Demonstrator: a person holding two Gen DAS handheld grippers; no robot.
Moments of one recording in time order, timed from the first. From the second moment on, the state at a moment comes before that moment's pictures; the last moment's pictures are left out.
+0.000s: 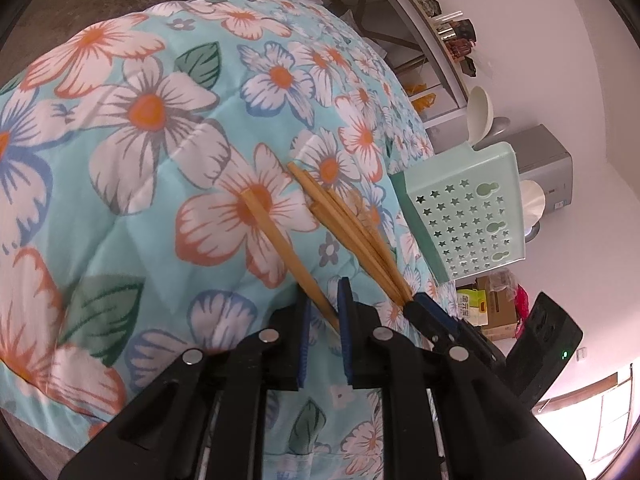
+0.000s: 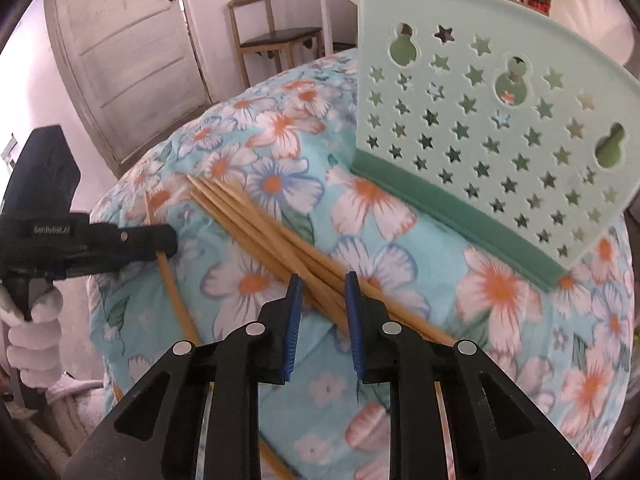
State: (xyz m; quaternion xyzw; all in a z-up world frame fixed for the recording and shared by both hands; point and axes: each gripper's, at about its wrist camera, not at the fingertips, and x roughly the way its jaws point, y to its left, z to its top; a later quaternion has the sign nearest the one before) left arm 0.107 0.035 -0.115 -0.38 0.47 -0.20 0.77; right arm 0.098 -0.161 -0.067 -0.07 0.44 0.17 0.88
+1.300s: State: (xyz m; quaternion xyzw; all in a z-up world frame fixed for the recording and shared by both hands) left arm 0.108 0.035 -0.118 -0.38 0.48 -0.21 0.76; right arm 0.174 -0.112 -0.063 -0.07 0.47 0.13 0.87
